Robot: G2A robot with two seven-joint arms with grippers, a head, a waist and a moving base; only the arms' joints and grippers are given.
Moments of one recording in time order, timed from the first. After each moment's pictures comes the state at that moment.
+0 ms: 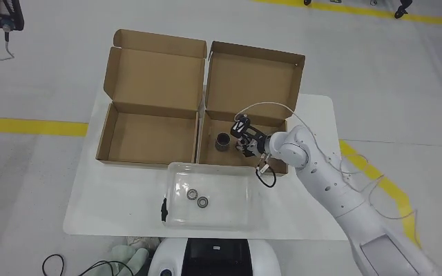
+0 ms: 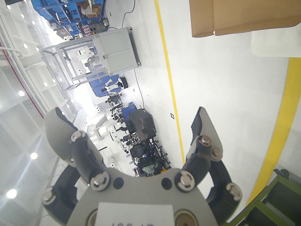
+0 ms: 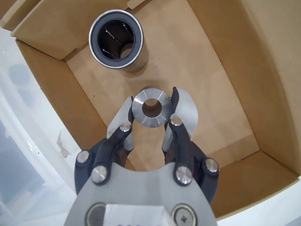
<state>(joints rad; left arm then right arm) 0.11 -0.38 -0.87 -1.29 2.37 -0.77 0.65 -0.79 -1.26 0.80 -1.24 -0.92 -0.47 0.83</state>
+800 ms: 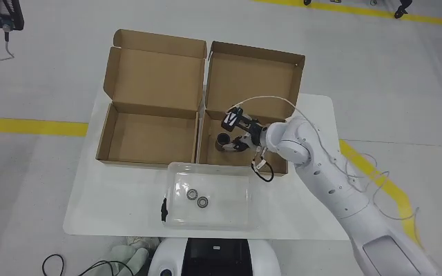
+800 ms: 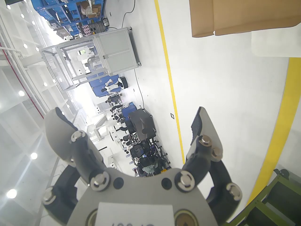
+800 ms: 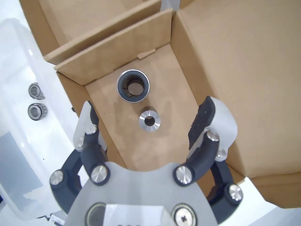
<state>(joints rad) 0.11 -0.38 -0.87 -1.29 2.37 -0.77 0.65 -0.81 -1.25 0.86 -1.51 -0.97 -0.49 0.86</state>
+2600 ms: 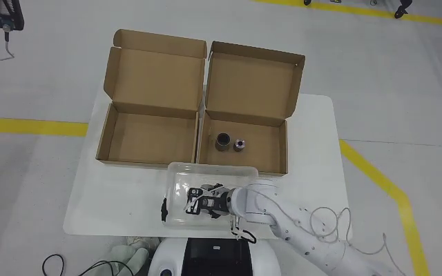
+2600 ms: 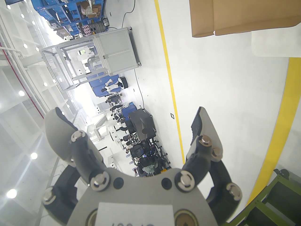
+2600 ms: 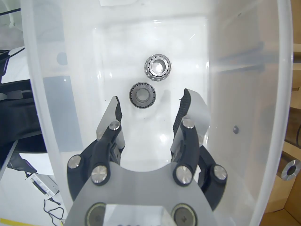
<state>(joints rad) 0.11 -0.38 -0.87 -1.29 2.37 -0.77 0.65 -1.06 -1.26 0.58 -1.70 -1.20 -0.54 0.88</state>
